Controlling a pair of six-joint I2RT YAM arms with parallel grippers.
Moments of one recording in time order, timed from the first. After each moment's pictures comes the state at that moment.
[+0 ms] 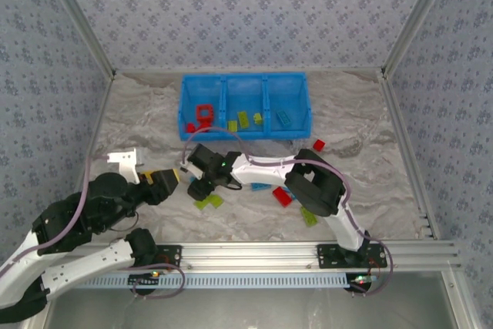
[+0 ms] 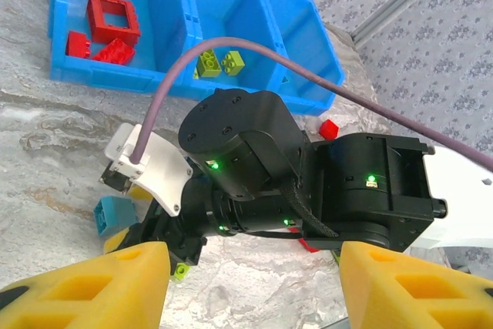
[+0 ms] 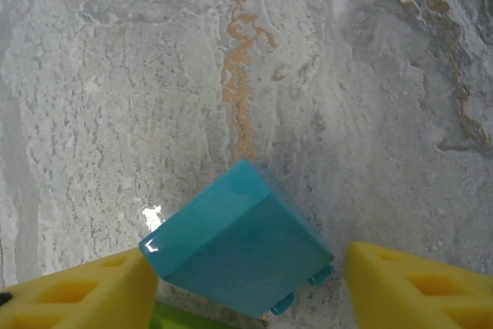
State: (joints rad) left arm -1.05 0.46 1.00 -1.02 -0.38 -0.87; right arm 1.09 2.12 1.50 -0.38 -0.09 0.06
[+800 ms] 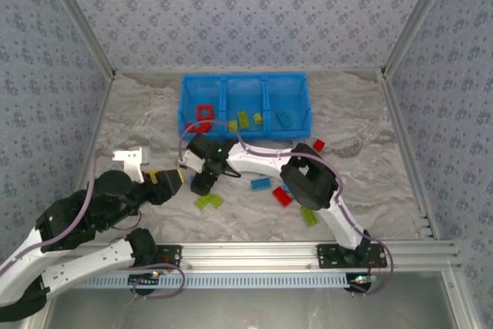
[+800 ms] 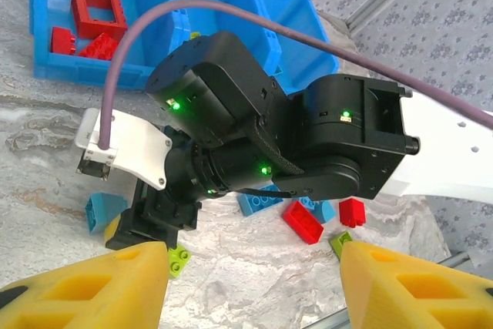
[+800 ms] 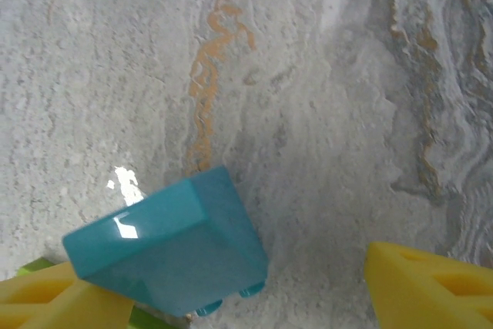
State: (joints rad) left arm -1.05 0.49 1.00 -1.00 -0.35 -0.85; right arm 1.04 2.21 1.70 -0.58 -0.16 -0.20
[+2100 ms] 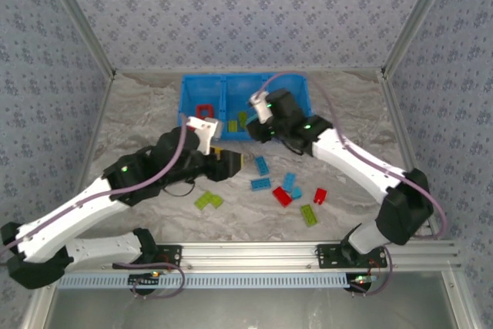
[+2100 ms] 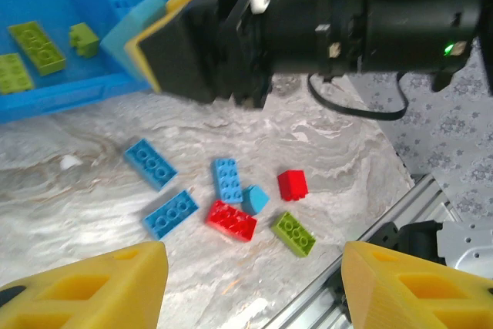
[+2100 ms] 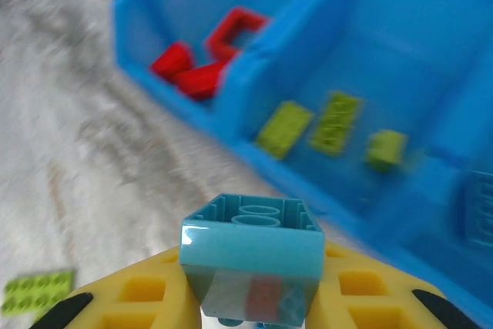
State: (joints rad) left arm -1.05 1.04 1.22 -0.71 -0.08 -0.64; right arm 0.65 1.47 1.27 -0.47 -0.04 0.07
